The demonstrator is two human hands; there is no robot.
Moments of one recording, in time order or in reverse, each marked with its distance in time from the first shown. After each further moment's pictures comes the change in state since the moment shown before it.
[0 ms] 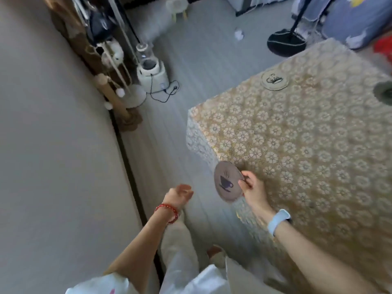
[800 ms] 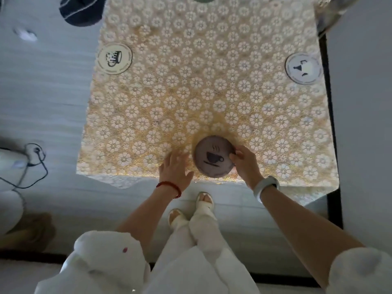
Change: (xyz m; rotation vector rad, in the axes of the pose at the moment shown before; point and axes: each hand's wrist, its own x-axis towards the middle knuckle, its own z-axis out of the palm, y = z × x) left_hand 0.145 0.105 0.108 1.146 -0.548 0.895; right_hand 0.003 0.061 -0.016 0.445 0.806 0.473
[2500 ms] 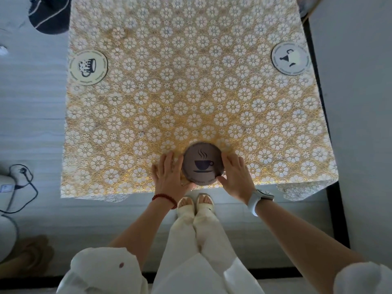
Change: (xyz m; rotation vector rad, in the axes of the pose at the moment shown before) left_hand 0.022 -0.008 0.023 0.079 0.141 0.117; right_hand -0.009 0.021 0.006 -0.807 -0.101 -0.299
